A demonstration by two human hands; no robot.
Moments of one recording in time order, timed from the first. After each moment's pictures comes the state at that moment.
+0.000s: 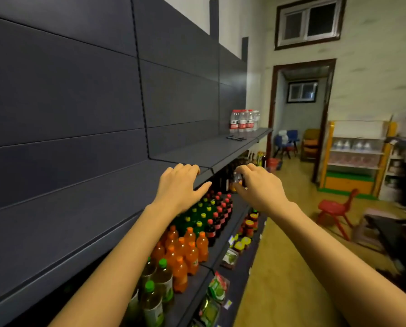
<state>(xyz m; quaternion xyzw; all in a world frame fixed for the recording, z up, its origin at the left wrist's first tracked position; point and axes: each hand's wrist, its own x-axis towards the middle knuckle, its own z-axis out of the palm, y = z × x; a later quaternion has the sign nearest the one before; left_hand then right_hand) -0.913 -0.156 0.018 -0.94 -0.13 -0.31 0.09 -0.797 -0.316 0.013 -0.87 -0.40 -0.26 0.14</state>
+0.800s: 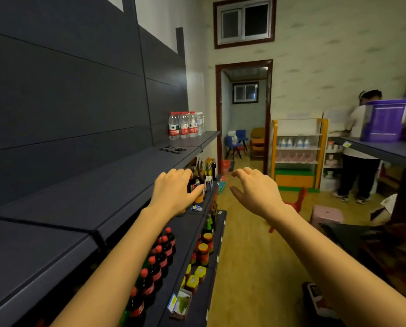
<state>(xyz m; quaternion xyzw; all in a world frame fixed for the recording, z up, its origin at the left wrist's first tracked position) -0.486 -0.147 0.010 -0.95 -0.06 -0.29 0.06 -0.411 -0.332 -0.003 -0.91 -0.28 -0.29 0.11</state>
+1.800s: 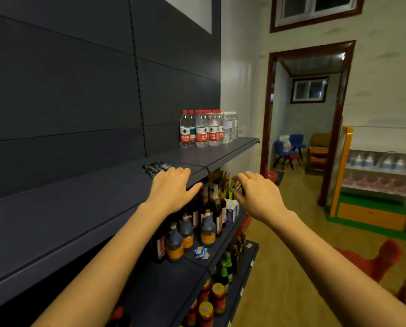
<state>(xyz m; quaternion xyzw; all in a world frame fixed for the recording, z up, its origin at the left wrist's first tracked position) -0.004 -0.059 0.007 -0.94 -0.18 -0.27 0.14 0.112 -0.232 -0.007 -0.86 -0.42 -0.26 0.12</state>
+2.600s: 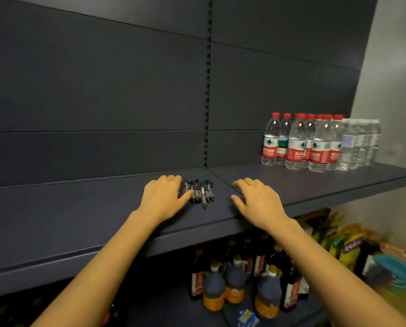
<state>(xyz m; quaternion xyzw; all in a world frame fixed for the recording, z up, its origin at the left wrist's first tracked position) 0.124 0.099 -0.012 -0.83 -0.49 -0.20 0.18 0.331 0.018 -0.007 -0.69 -0.68 -0.18 0.16</state>
